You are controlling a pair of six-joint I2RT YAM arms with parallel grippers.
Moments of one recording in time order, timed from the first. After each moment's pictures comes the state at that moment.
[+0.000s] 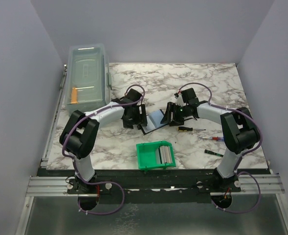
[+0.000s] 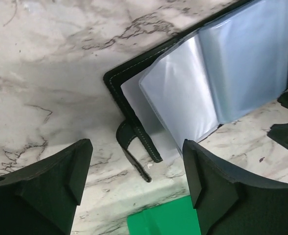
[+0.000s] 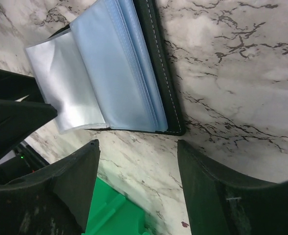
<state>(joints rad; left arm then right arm) -0.56 1.78 1.18 -0.51 0.11 -0.66 0.37 1.80 1.04 -0.26 -0.49 0.46</state>
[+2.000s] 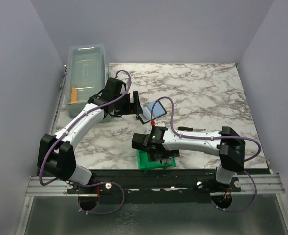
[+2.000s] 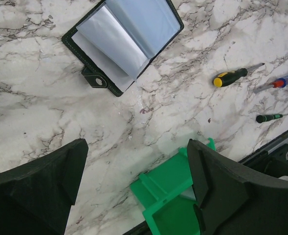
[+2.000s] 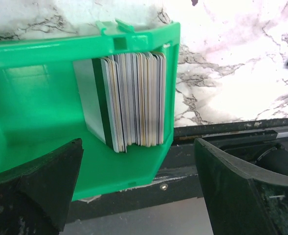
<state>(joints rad) -0.43 1.45 1.17 -0.53 0.29 -0.44 1.26 1.74 1.35 -1.27 0.41 1.14</state>
